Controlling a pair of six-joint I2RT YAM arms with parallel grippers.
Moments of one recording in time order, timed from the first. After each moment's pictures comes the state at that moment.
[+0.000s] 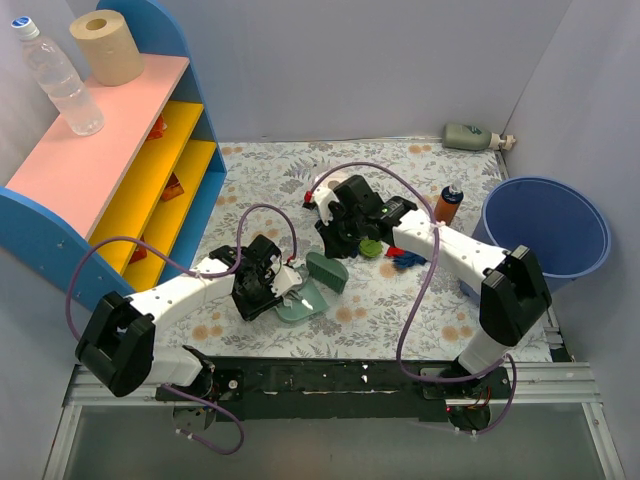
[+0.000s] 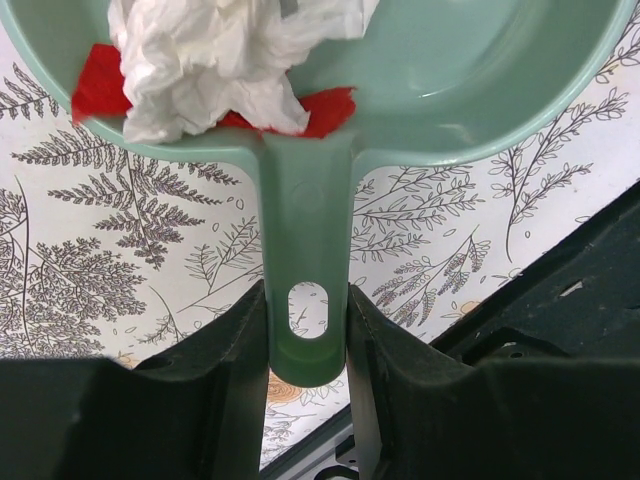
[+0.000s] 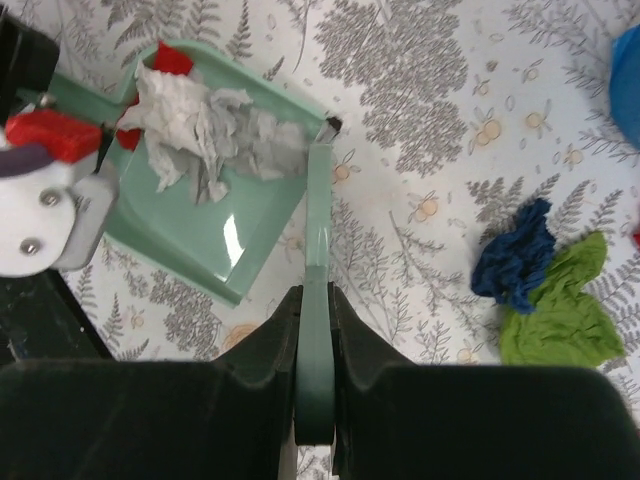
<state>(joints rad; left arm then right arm) -0.65 1.32 0.79 -0.88 0.05 0.44 0.77 1.66 1.36 -0.60 -0.30 -0.13</state>
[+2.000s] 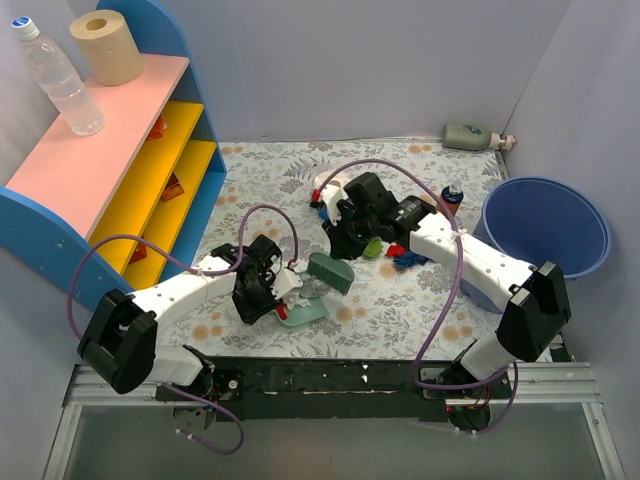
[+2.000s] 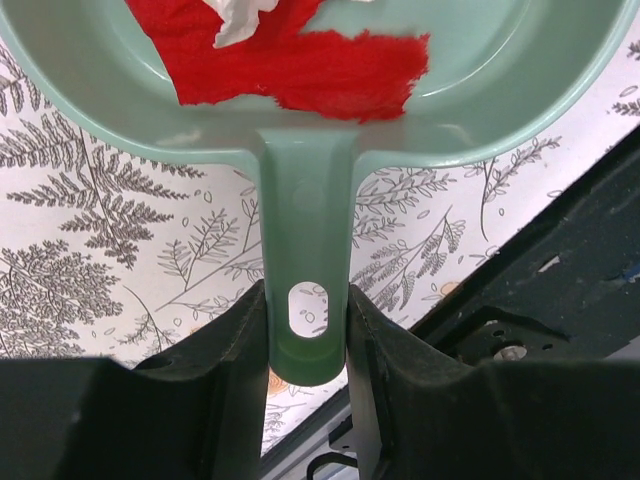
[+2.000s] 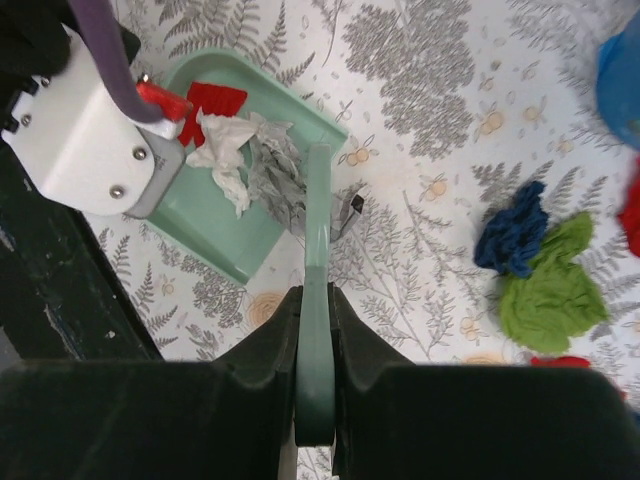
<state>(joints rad) -0.65 1.33 0.81 -0.93 0.10 0.46 0.78 1.53 1.32 -0.68 -0.34 -0.14</state>
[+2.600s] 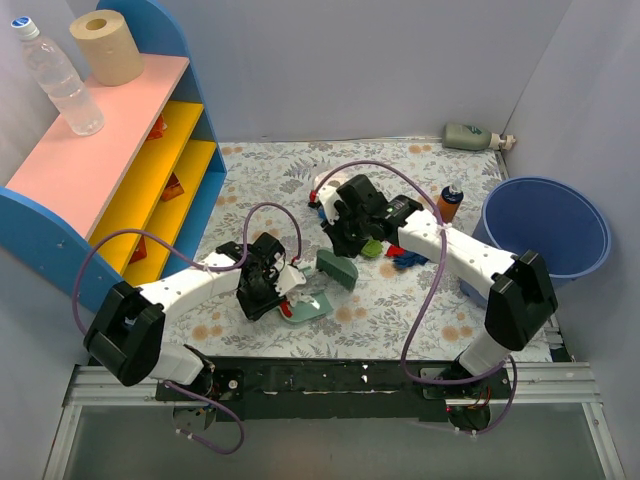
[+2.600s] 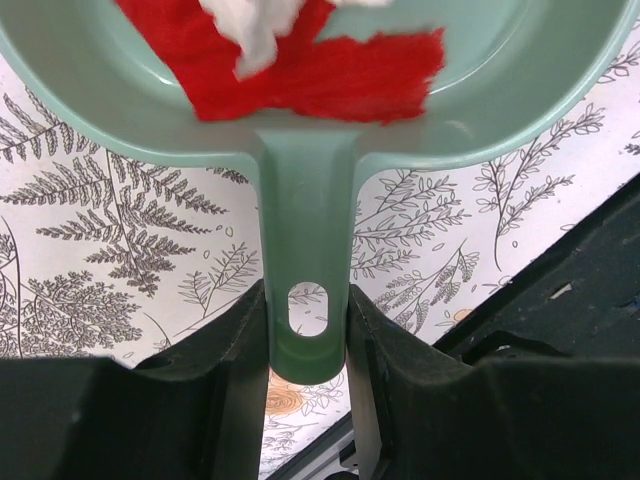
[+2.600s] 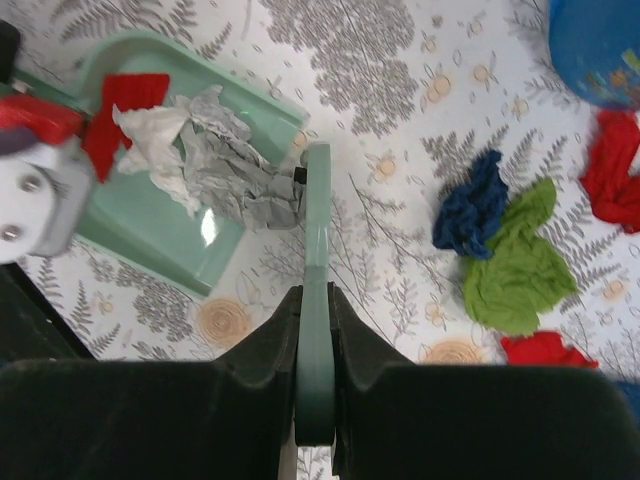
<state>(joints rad) -0.65 1.38 0.82 -0.87 0.10 0.47 0.78 1.59 1.32 -0.67 -0.18 -0.15</state>
